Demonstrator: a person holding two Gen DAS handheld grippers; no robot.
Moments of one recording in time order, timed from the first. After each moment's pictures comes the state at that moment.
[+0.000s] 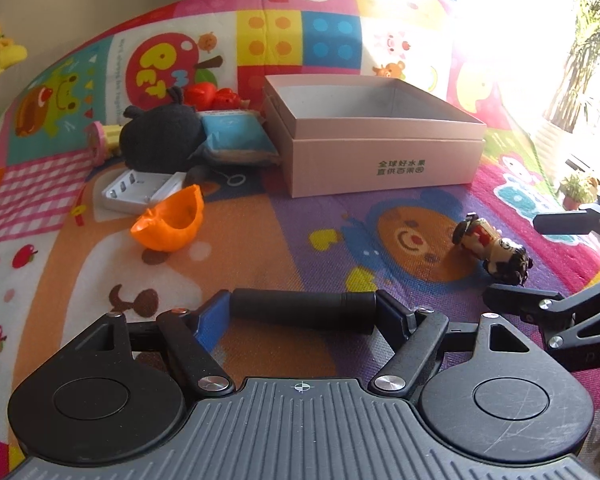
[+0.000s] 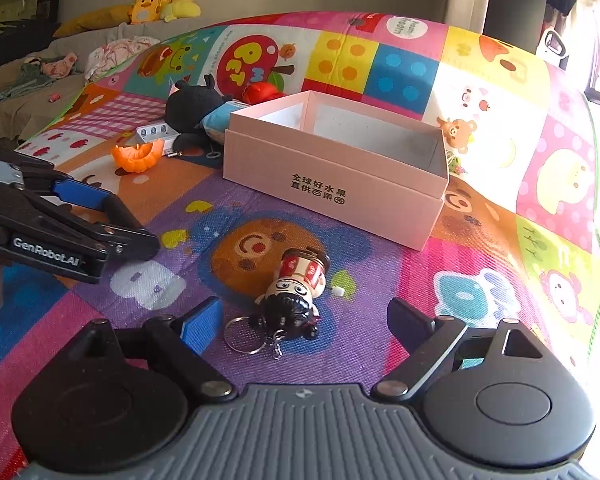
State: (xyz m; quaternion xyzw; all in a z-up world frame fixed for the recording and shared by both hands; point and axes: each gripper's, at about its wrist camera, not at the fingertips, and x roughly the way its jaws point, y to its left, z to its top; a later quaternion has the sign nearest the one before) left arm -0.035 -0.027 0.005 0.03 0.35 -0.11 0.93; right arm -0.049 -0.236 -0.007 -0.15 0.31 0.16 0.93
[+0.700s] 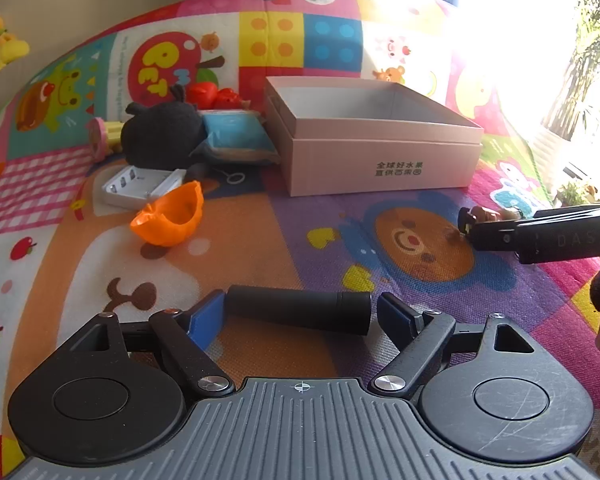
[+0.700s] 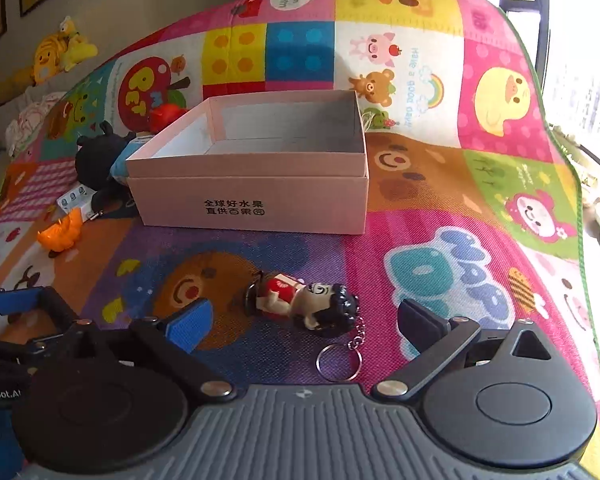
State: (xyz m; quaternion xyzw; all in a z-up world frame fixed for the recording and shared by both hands) left arm -0.037 -0.026 0.004 0.02 0.34 -0.11 0.93; right arm -0.005 -0.249 -0.003 0.02 0.36 0.08 0.93
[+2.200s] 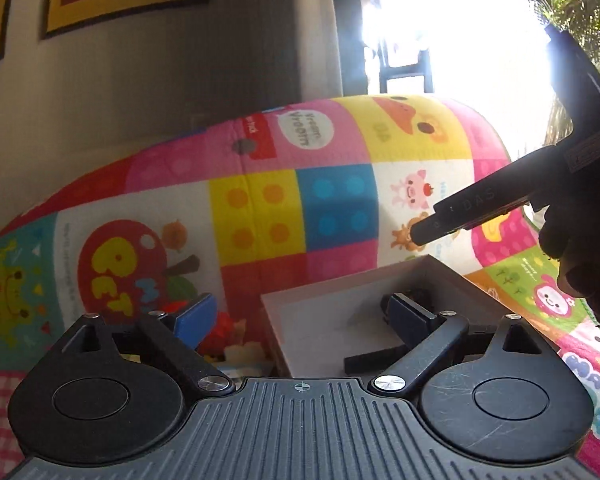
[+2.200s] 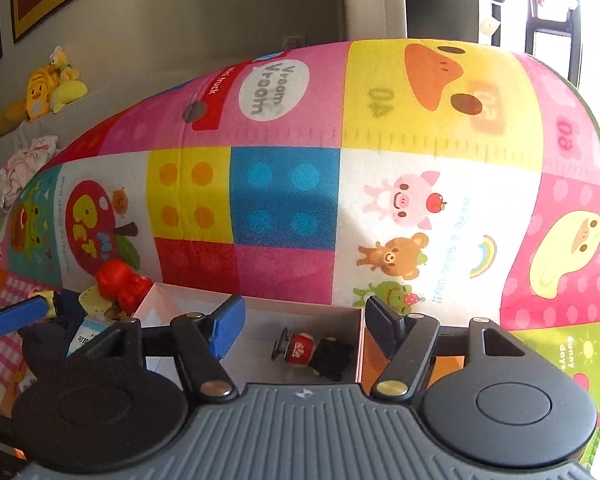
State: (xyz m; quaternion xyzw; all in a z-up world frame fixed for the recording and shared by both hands) left arm 0.125 -0.041 0.083 0.07 0.18 -0.14 0.97; right arm 0.212 -0.257 0.092 -0.01 0.32 0.10 0.94
